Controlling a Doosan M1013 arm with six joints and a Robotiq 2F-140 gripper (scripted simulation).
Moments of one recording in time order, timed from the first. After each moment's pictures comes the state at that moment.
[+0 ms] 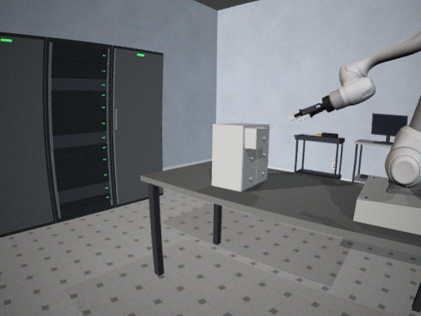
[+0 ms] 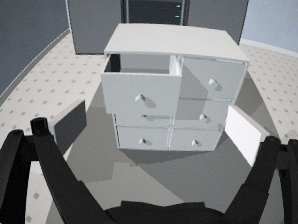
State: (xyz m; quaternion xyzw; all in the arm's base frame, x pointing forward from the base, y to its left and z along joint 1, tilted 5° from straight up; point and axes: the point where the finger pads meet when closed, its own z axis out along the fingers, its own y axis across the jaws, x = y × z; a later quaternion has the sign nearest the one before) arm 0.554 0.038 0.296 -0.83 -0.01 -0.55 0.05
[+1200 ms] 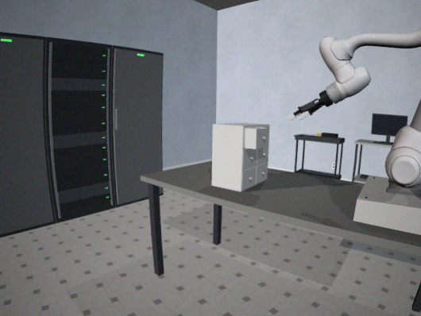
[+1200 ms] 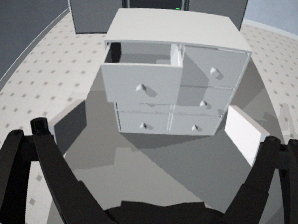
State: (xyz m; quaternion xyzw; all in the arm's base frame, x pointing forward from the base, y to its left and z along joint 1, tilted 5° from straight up) arm 0.554 0.038 0.301 -0.86 -0.02 -0.50 0.04
